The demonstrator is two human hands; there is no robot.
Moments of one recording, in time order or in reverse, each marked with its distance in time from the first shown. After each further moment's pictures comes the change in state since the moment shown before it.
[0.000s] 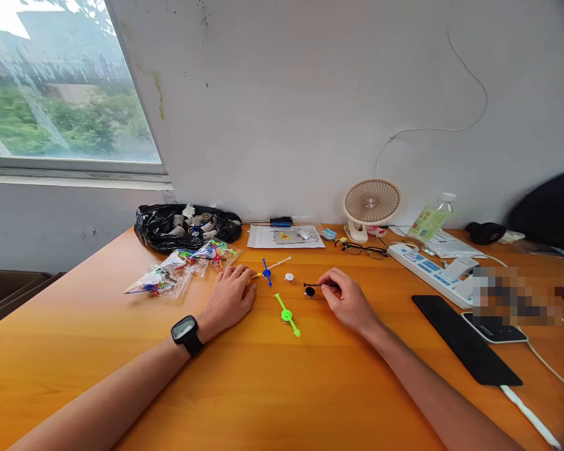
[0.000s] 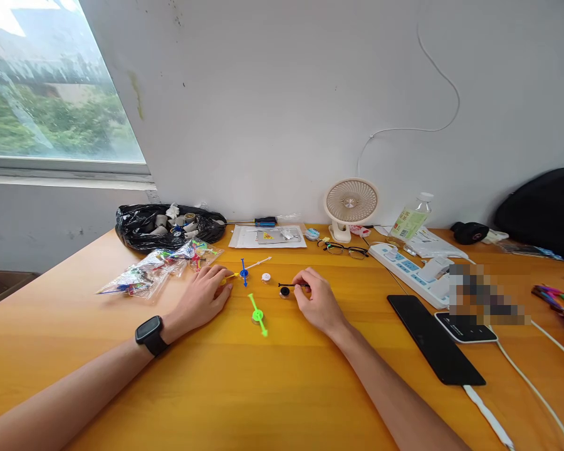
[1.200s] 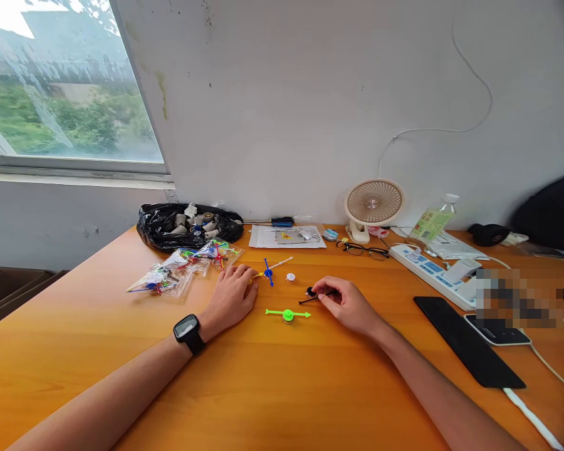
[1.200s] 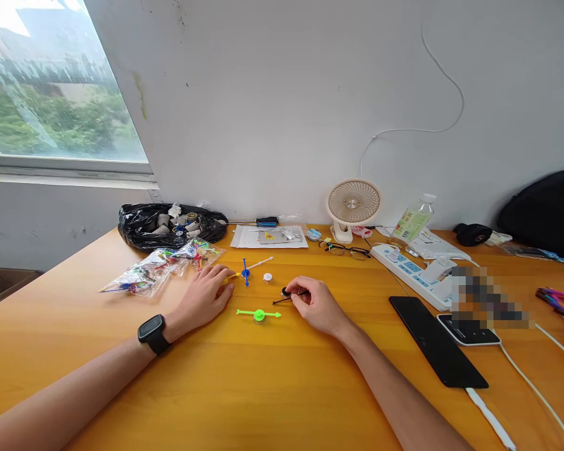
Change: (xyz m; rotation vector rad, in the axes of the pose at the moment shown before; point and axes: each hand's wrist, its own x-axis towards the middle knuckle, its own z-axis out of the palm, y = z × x) left_hand 0.000 -0.001 0.001 0.001 0.005 0.000; right_hand -0.002 -0.001 -0.003 0.125 -0.208 0.022
